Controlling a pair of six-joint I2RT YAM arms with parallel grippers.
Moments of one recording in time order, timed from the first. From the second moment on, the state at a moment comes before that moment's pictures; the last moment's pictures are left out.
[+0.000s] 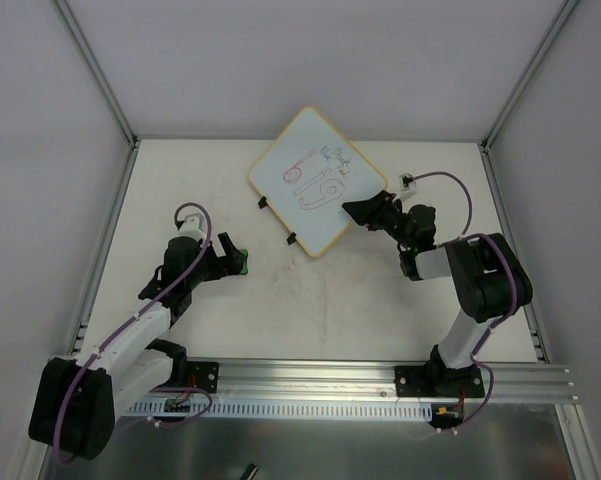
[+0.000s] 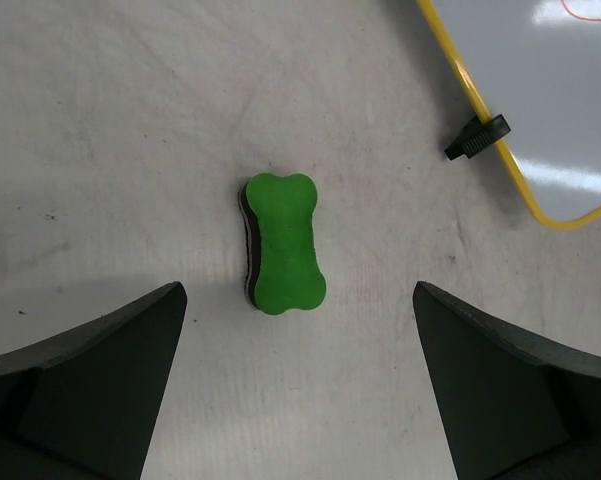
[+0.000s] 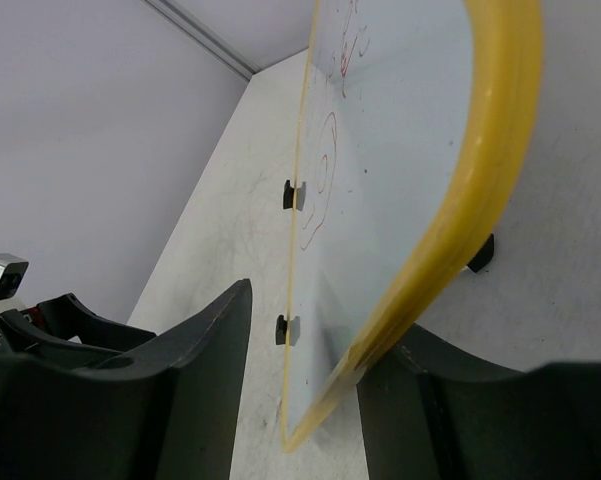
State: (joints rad) left arm -0.26 0.92 0.33 0.06 0.05 -0.49; right arm 0.26 1.76 0.60 1.15 -0.47 0.81
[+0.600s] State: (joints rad) left arm -0.29 1.05 0.44 0.01 -0.01 -0.48; right arm 0.22 1.76 0.61 1.11 -0.48 0.82
